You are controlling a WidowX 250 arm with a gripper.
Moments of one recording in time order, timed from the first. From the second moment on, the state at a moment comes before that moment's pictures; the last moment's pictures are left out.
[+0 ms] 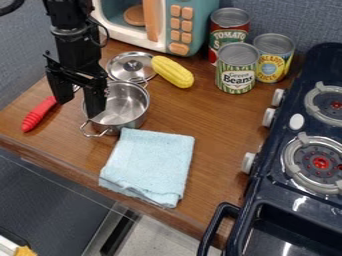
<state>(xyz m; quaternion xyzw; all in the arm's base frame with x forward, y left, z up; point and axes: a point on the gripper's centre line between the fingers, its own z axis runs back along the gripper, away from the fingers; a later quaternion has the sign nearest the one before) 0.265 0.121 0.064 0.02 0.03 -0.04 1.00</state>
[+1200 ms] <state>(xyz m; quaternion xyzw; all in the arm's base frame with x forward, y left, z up) 0.280 0.172 0.039 0.02 0.06 -0.01 1.00</state>
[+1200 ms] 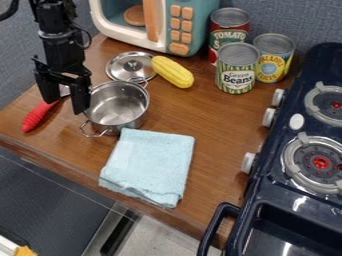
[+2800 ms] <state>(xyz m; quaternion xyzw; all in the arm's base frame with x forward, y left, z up) 0.265 0.203 0.006 0.03 0.07 -0.03 1.00</state>
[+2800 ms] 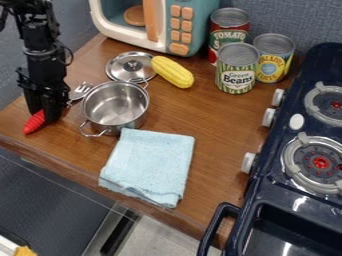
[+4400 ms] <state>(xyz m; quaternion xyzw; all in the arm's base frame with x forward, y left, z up) 0.268 0.178 0.021 0.06 0.10 -0.04 0.99</state>
